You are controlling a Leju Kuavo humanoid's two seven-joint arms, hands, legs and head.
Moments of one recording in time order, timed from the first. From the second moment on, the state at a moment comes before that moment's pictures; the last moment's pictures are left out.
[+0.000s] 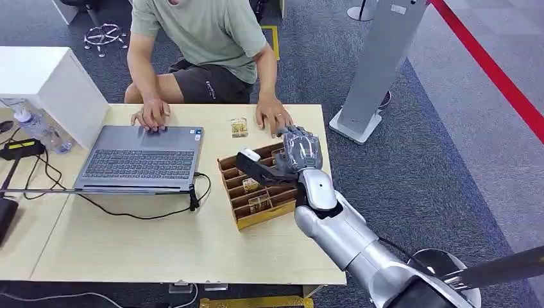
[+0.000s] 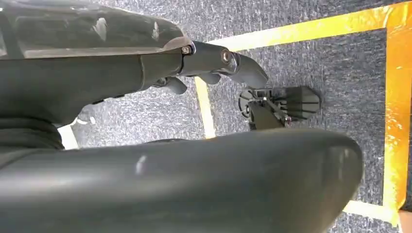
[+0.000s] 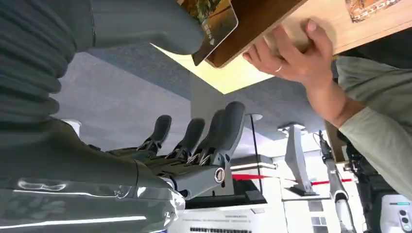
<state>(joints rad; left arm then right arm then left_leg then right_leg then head) -0.13 0.03 -1.21 -0.22 1.32 0.09 -0.02 -0.68 0.06 0.75 -0.96 0.98 -0.28 0.43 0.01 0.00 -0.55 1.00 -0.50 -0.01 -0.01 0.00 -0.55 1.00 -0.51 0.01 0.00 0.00</state>
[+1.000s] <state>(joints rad) -0.14 0.03 -1.23 -0.22 1.32 0.09 -0.01 -0.68 0.10 0.75 -0.88 0.99 -0.29 0.45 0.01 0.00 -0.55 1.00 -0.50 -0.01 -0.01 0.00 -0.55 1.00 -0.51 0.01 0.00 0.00</state>
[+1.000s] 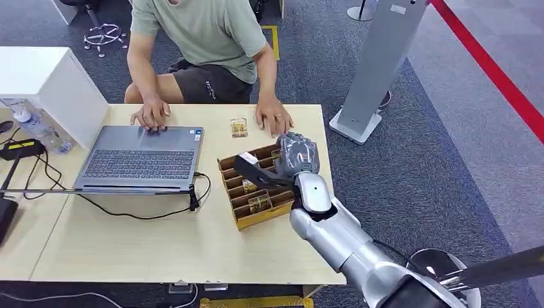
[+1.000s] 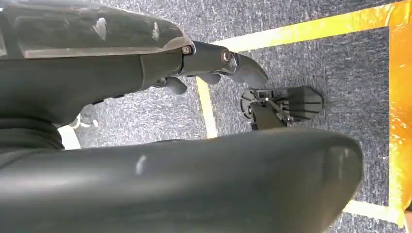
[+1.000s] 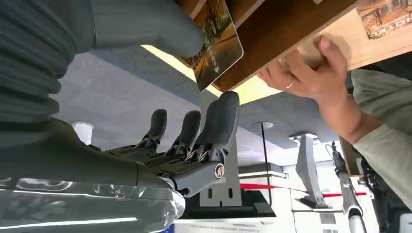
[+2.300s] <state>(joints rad) -0.14 0.03 -1.24 -0.22 1.33 0.09 -0.01 -0.69 0.11 0.75 -0.81 0.94 -0.28 0.41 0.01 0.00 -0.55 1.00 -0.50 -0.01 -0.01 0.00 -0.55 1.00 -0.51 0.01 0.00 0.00</state>
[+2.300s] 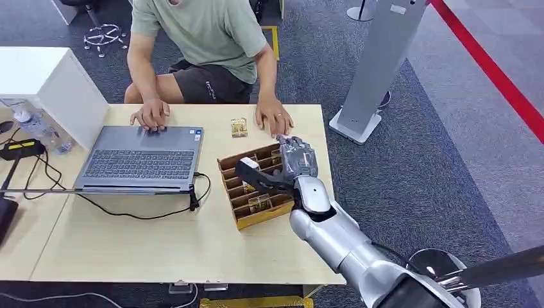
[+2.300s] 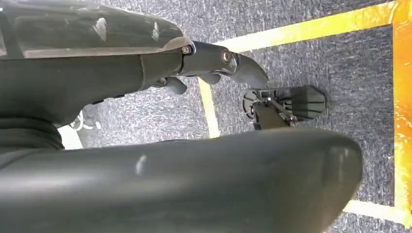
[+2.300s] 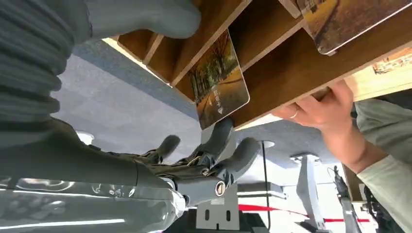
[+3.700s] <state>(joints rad) -0.13 0.03 -1.24 -0.22 1.33 0.09 -0.01 -0.69 0.12 0.75 -0.80 0.91 -0.28 0.40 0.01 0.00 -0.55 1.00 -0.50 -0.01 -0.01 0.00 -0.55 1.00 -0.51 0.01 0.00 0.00</state>
